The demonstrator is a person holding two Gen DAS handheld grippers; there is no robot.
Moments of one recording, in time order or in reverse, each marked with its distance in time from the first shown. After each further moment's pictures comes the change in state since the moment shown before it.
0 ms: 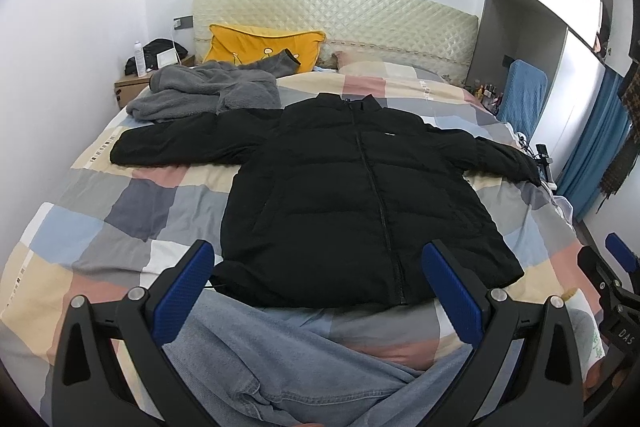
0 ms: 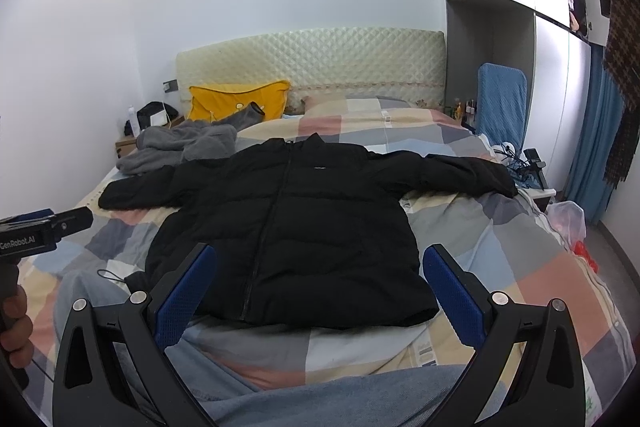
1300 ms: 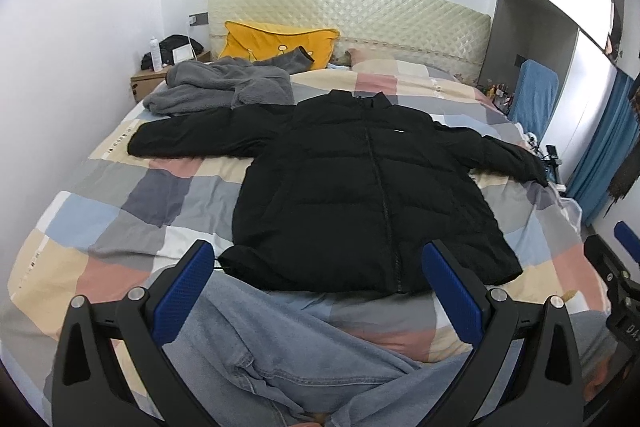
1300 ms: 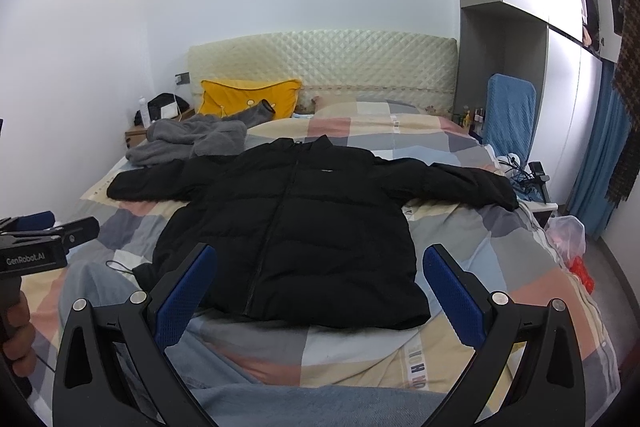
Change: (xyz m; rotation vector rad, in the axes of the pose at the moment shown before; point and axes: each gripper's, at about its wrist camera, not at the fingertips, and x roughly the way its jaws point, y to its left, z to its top) left arm -0.025 -0.011 -0.003 -0.018 0.015 0.060; right arm -0.015 0.000 0.012 -0.054 0.009 0.028
